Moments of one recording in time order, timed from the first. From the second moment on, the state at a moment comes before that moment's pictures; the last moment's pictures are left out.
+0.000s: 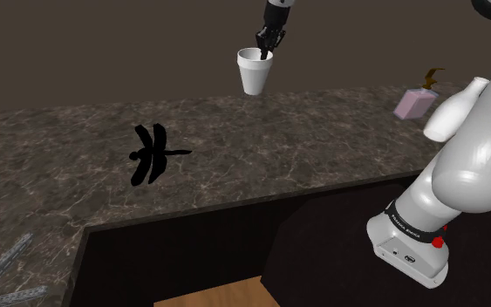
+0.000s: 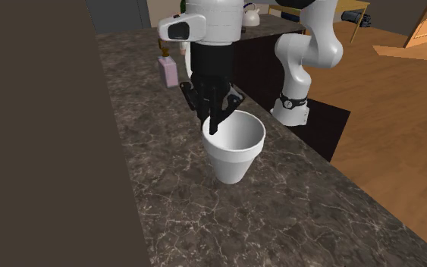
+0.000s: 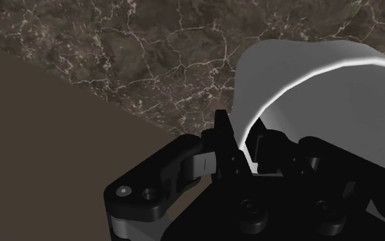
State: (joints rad) arm 0.06 0.14 -0.08 -1.70 0.06 1.97 -0.12
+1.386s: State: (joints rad) arm 0.05 0.17 -0.09 -1.37 0.06 1.67 -0.11
